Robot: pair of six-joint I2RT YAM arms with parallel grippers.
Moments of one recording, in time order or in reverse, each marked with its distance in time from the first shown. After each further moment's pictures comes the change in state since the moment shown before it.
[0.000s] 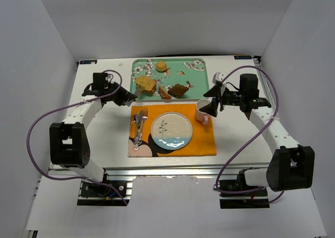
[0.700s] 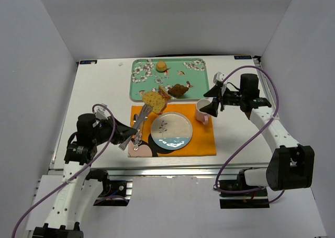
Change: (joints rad) left arm -0.051 -0.988 -0.493 -0.196 0.149 0.026; right arm -0.011 -0.002 0.000 -0.001 -0.021 -0.011
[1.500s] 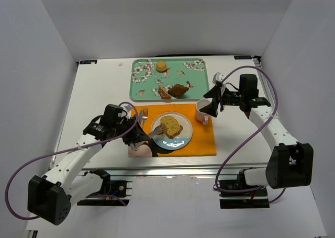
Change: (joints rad) left arm -0.294 0.385 0.081 -0.076 -0.134 0.118; right arm 0.000 0.024 0.000 -0.007 0.000 -0.006
